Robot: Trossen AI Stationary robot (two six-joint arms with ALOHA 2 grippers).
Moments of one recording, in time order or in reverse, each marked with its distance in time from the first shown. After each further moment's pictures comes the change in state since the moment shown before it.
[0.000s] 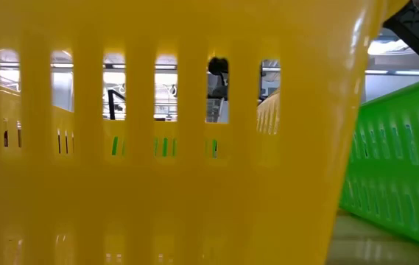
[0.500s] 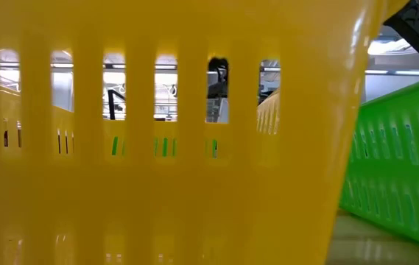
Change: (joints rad) left arm 0.000 0.000 0.000 0.000 0.003 0.007; right arm 0.036 -0.009 0.000 -0.021 0.060 0.045
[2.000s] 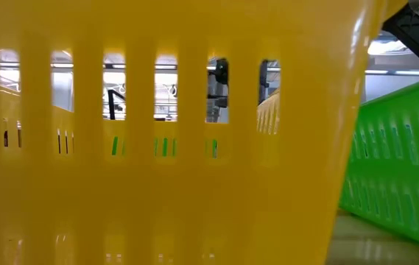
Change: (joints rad) left arm 0.000 0.000 0.000 0.000 0.004 -0.019; right arm -0.148 0.005 -0.066 0.126 -0.061 -0.056
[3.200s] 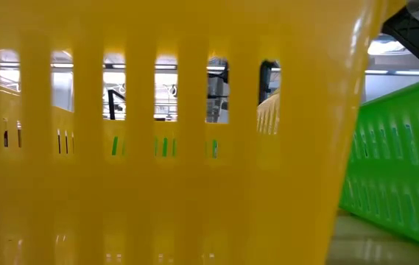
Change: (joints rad) left arm 0.000 0.000 0.000 0.000 -0.002 -0.026; right arm -0.099 0.000 -0.001 0.133 0.053 -0.026
